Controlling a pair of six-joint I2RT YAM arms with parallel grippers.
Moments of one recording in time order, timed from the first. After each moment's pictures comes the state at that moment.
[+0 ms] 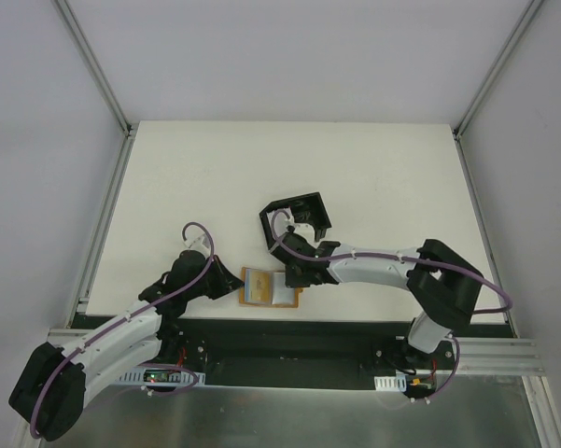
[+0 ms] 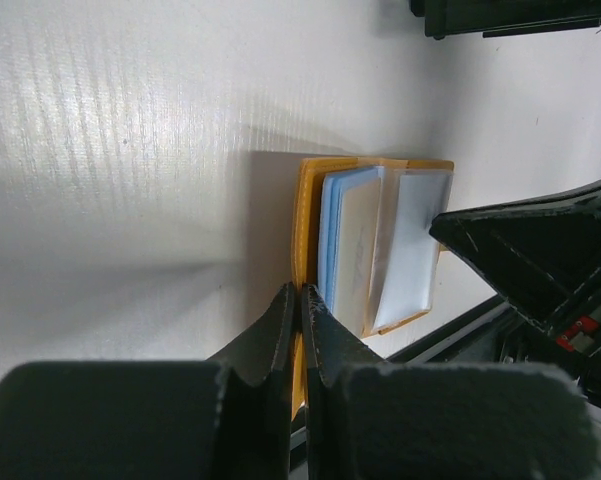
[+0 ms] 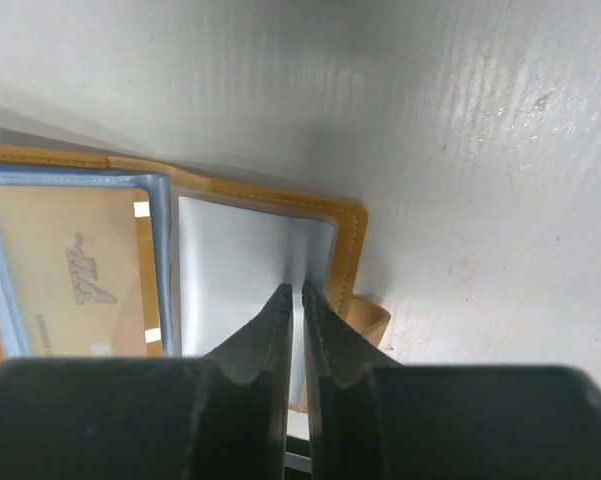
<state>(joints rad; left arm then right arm) -0.56 0.75 0.14 -0.06 0.18 -0.97 1.09 1.68 0.98 -0.46 0.24 0.93</state>
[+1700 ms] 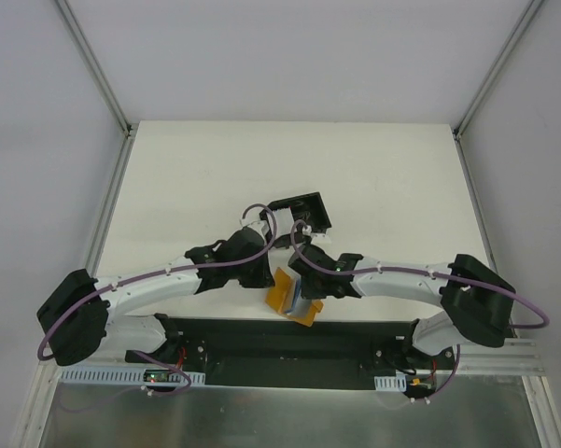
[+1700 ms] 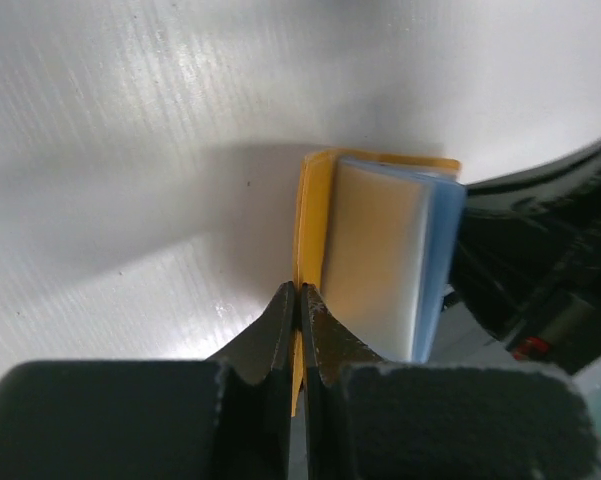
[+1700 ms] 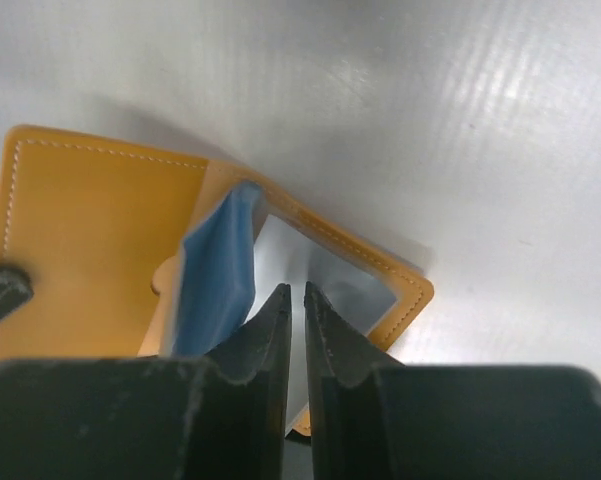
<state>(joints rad) -0.90 1.21 0.64 -0.31 0.07 -0.84 1.11 1.50 0.81 -0.46 0.23 0.95</state>
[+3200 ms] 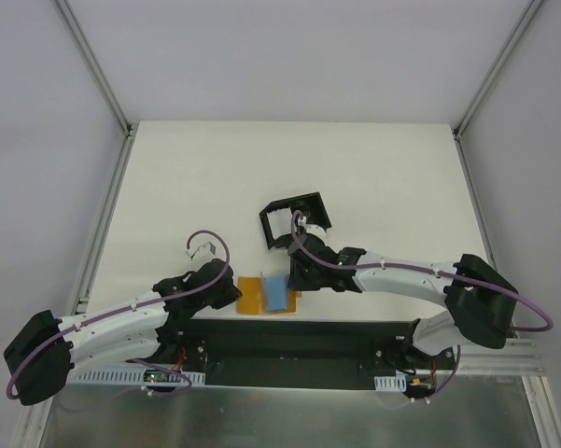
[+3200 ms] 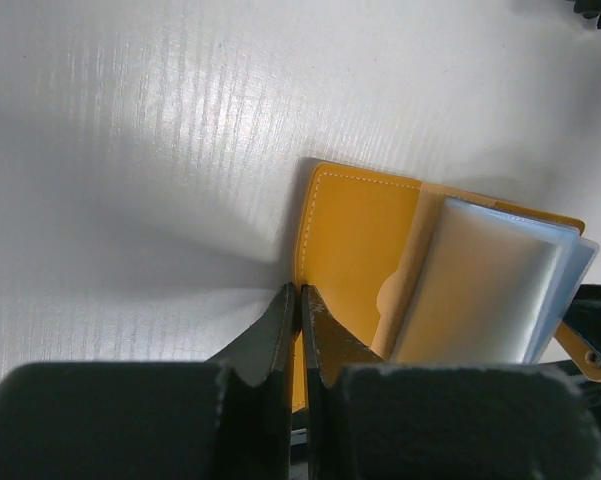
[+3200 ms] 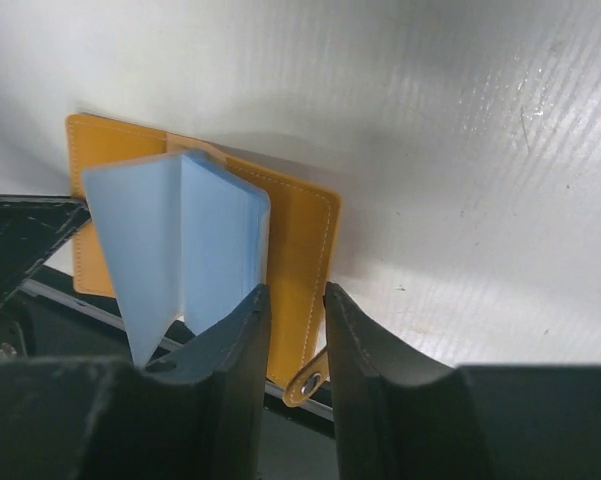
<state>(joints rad) -0.89 0.86 0.29 -0.37 -0.24 -1.23 1.08 1.48 0.83 -0.37 0.14 0.92</state>
